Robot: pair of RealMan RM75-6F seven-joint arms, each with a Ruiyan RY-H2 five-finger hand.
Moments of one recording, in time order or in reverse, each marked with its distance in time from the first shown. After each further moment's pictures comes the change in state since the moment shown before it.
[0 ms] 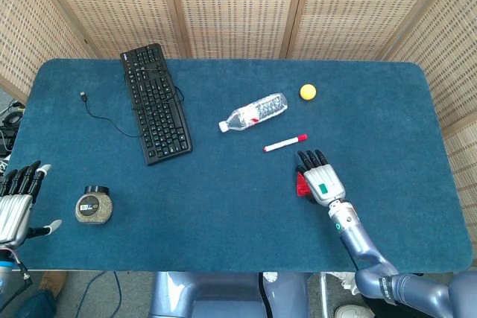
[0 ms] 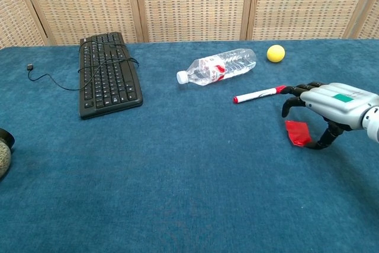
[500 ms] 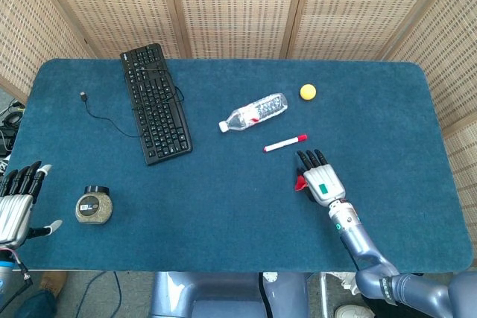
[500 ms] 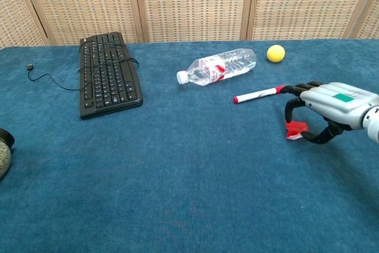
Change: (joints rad) left arm 0.000 0.000 0.002 -0.001 0.001 0.000 0.000; right arm -0.005 -0.002 -0.006 0.009 -0.027 0.010 0.029
